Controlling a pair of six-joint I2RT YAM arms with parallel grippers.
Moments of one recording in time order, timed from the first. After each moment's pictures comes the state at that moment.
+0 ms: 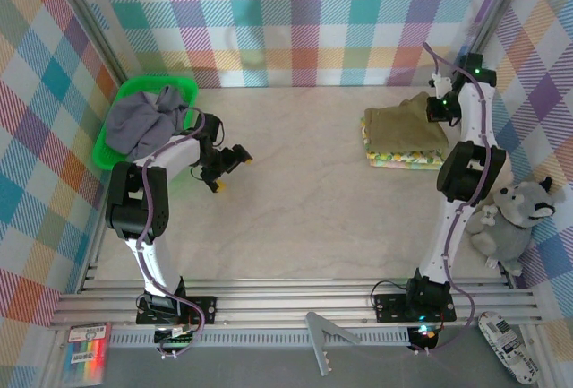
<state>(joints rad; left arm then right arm) -0.17 1.87 1.29 -0.69 0.32 -0.85 -0.25 2.35 2.38 -1.24 -0.16 -0.37</state>
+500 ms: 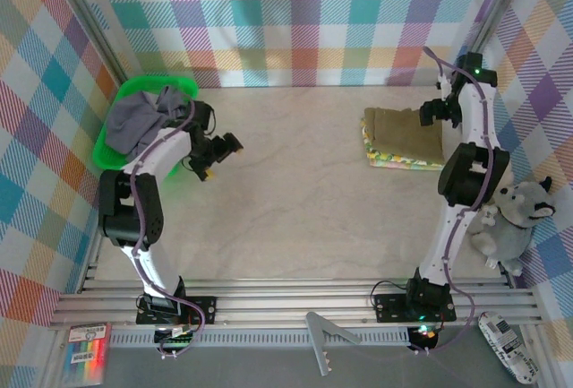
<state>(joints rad) -0.13 1.78 1.41 -0.82 0.20 -0.78 -0.23 2.20 2.21 -1.19 0.06 -0.26</state>
